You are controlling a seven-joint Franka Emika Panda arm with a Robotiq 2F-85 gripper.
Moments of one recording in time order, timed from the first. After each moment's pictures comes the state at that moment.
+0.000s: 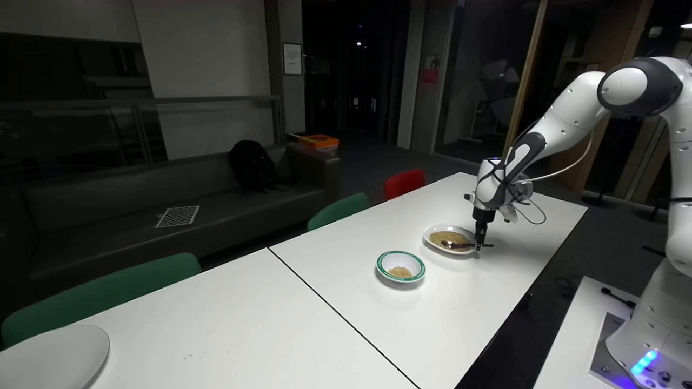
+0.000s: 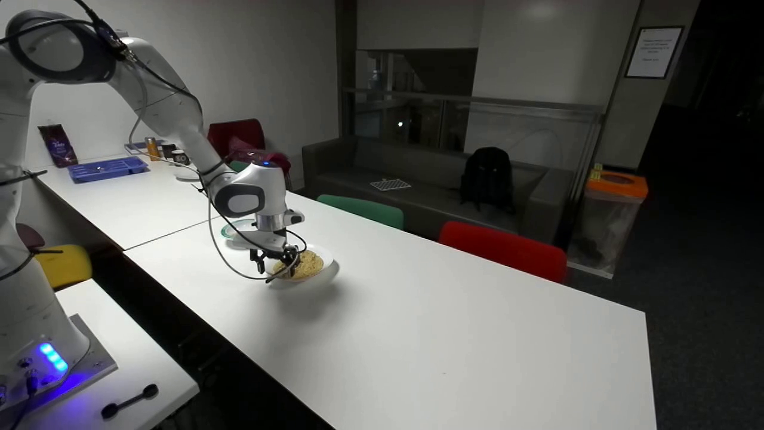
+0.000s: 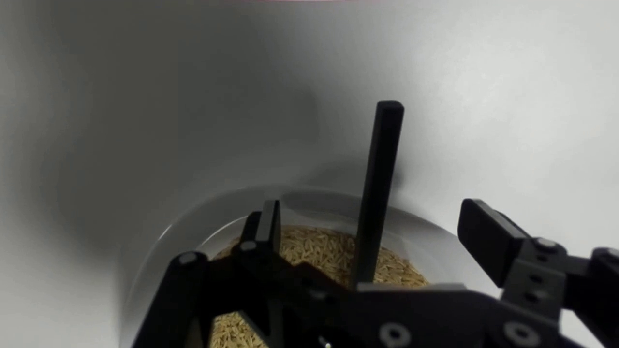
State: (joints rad) arm -0.24 0.38 -0.08 -2.34 0.05 2.71 -0.79
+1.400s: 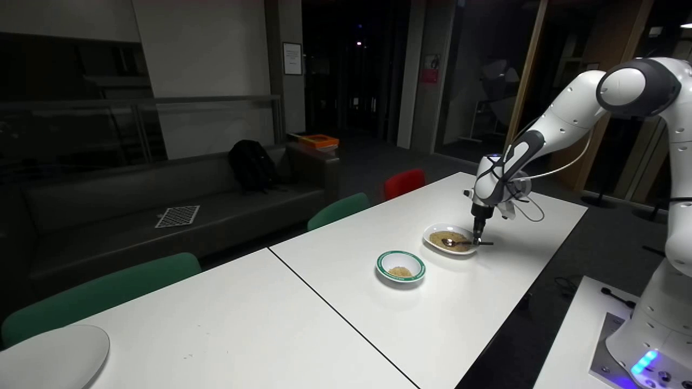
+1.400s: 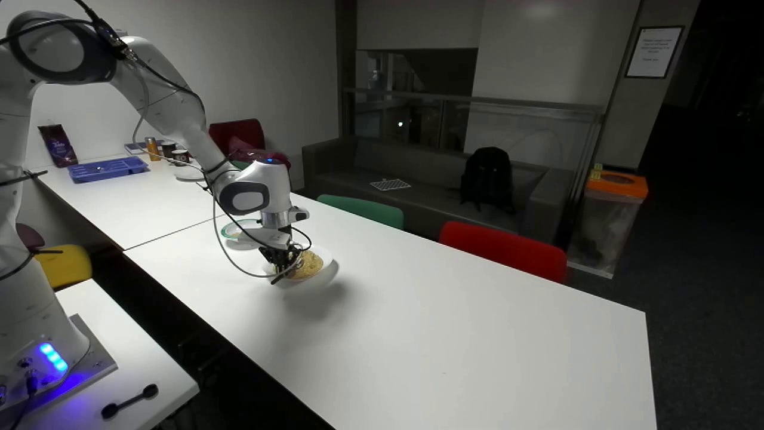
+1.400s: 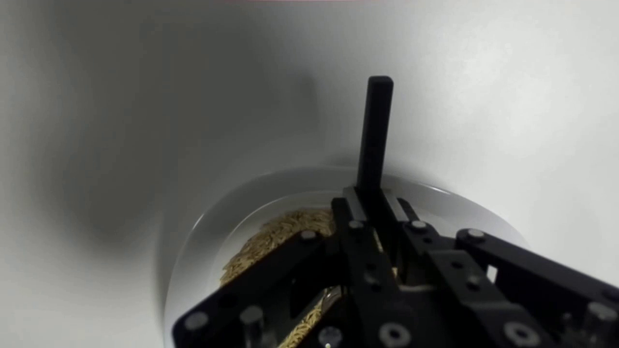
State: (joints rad) arm -0.25 0.38 -0.09 -2.31 0.05 2.70 -0.77
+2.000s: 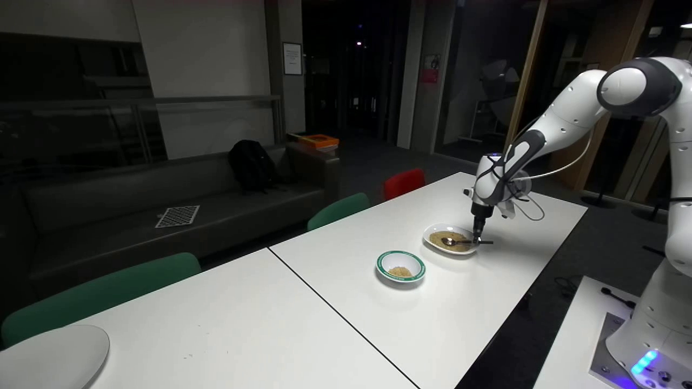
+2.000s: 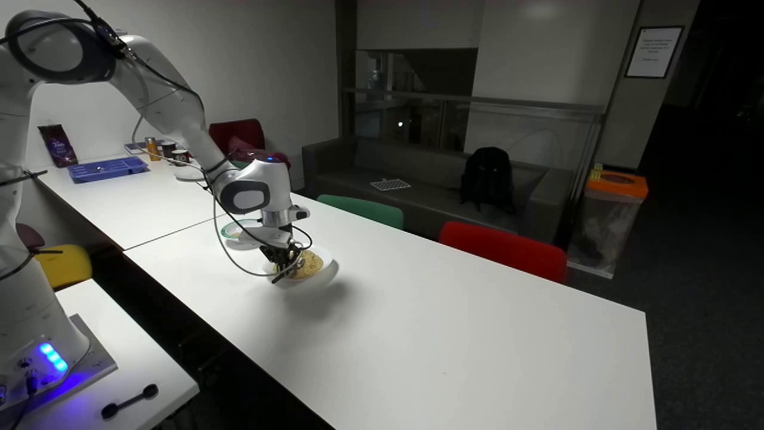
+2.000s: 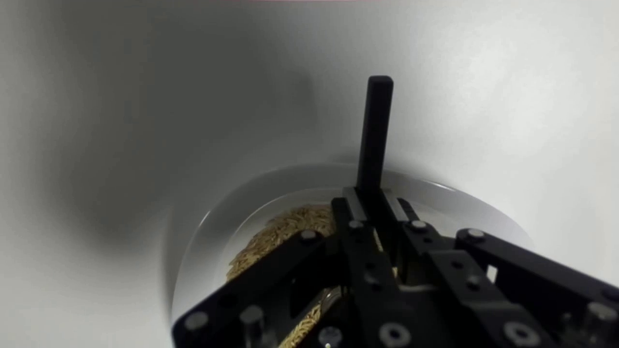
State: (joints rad) arm -0.25 0.38 -0.09 -2.31 0.03 2.70 -0.75
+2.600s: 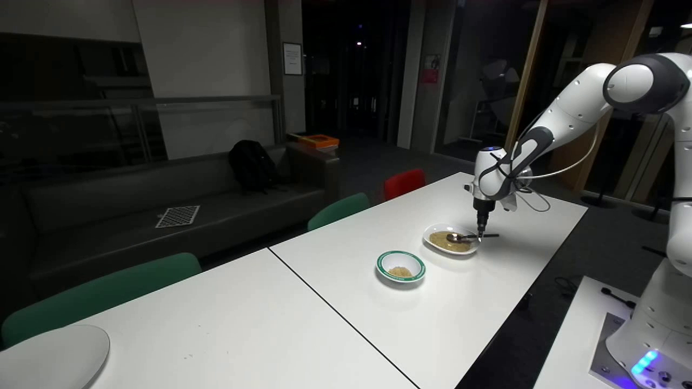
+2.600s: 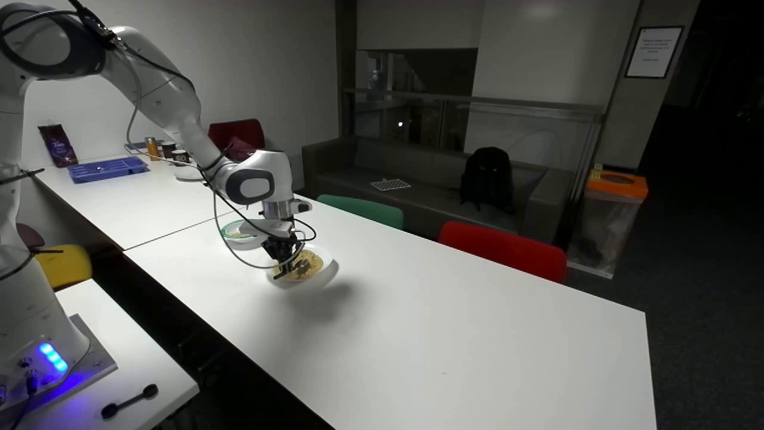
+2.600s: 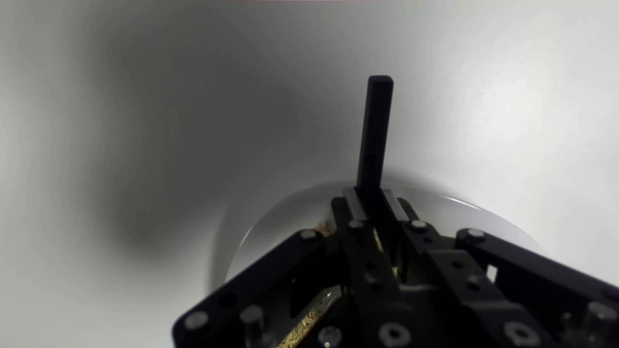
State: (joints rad) arm -0.22 0.34 -0.13 -2.28 -0.16 2.60 -0.60
